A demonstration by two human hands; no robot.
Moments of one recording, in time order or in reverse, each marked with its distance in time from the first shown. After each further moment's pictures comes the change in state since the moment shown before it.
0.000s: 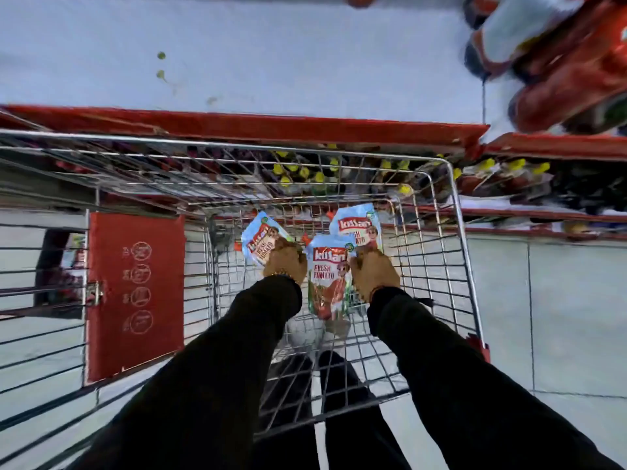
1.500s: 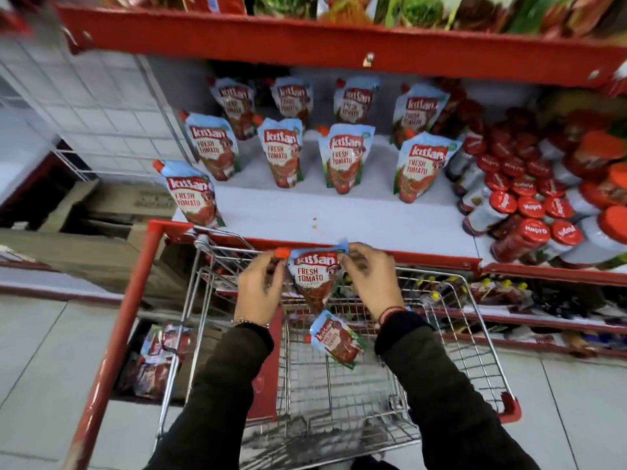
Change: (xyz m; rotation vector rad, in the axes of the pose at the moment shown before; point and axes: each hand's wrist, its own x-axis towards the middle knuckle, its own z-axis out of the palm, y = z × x) left_hand -0.178 -0.127 -0.279 -0.574 0.906 0.617; right_hand -0.178 -0.252 -0.109 0.506 0.355 -0.617
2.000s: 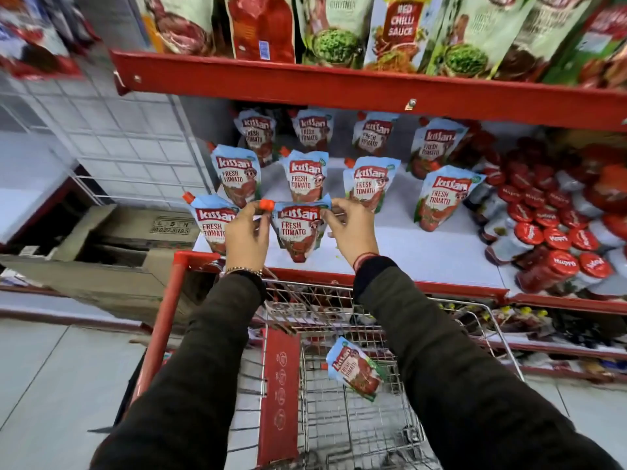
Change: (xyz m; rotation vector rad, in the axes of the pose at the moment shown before) left_hand 0.146 -0.023 -0.056 0.099 0.201 0.003; right_hand 0.114 -0.101 0.060 0.061 0.065 -0.107
